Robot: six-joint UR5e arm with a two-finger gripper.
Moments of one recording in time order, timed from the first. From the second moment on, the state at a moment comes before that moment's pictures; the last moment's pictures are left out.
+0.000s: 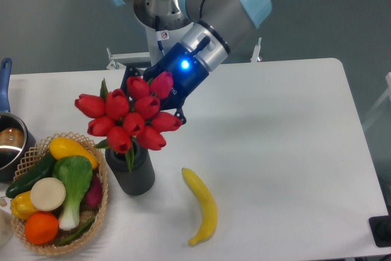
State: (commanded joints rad) arm 2.59 -1.75 -1.66 -0.75 0.36 0.67
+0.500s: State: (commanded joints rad) arm 2.77 -1.73 -1.66 -0.75 0.44 0.96
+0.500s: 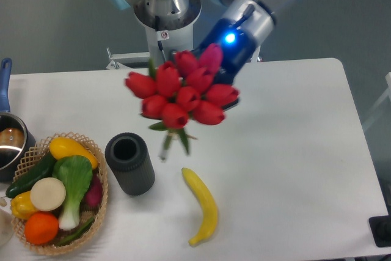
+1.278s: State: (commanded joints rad) arm 2.84 -1.83 -1.64 -0.75 0.96 1.10
